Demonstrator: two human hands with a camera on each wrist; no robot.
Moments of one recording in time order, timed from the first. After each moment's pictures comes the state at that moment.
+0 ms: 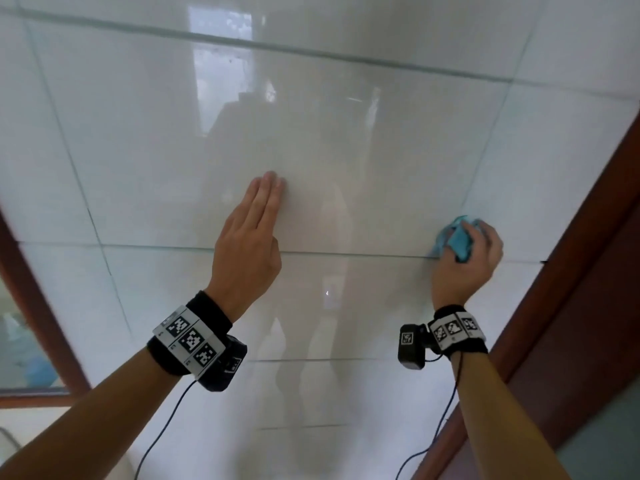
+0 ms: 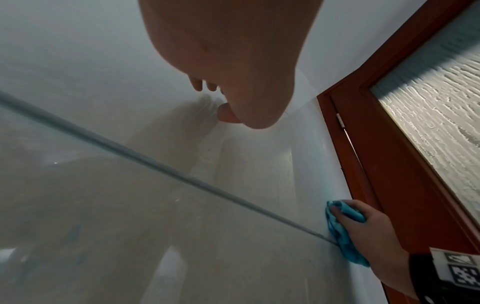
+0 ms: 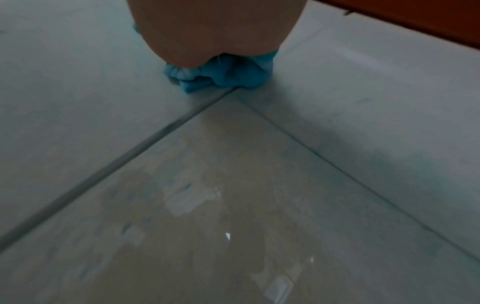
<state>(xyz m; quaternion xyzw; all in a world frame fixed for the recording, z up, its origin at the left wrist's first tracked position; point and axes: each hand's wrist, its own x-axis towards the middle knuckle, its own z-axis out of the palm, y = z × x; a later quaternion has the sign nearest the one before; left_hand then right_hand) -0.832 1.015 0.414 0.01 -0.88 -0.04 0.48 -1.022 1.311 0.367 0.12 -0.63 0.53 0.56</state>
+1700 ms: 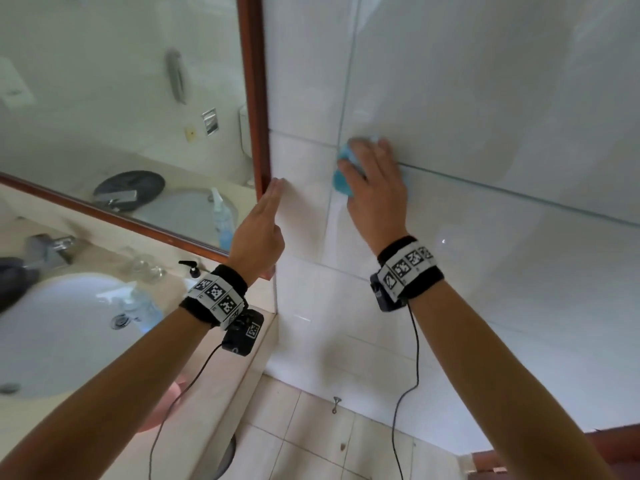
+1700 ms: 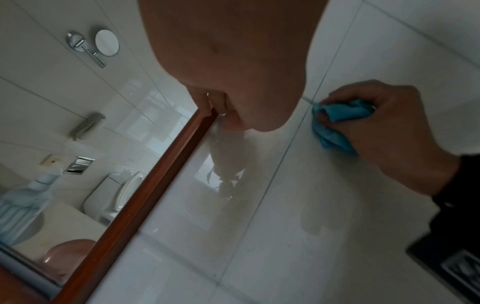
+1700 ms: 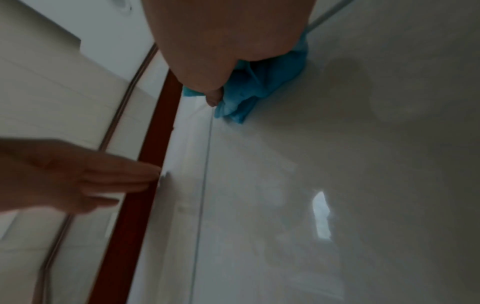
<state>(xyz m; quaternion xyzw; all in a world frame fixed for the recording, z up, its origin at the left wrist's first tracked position) -0.657 0.752 0.252 0.24 -0.88 -0.24 0.32 -0.835 0.892 0.325 0.56 -0.63 0.25 0.47</state>
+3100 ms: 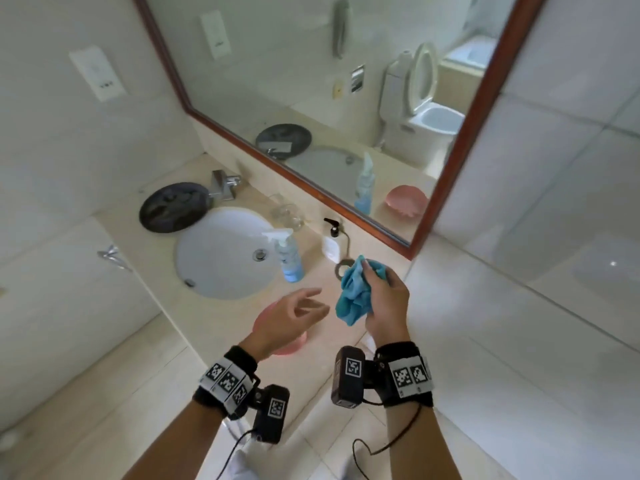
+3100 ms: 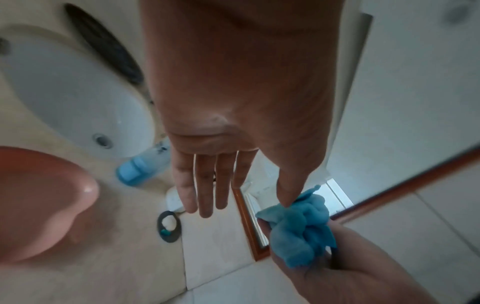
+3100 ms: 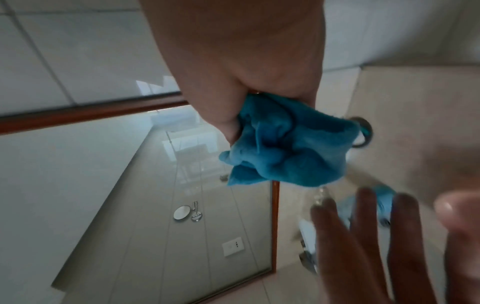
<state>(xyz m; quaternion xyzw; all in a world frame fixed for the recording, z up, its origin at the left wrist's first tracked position) -0.387 0.763 0.147 0.45 -0.69 -0.55 0.12 -0.582 0.812 0.141 0.08 -0.58 0.69 -0.41</state>
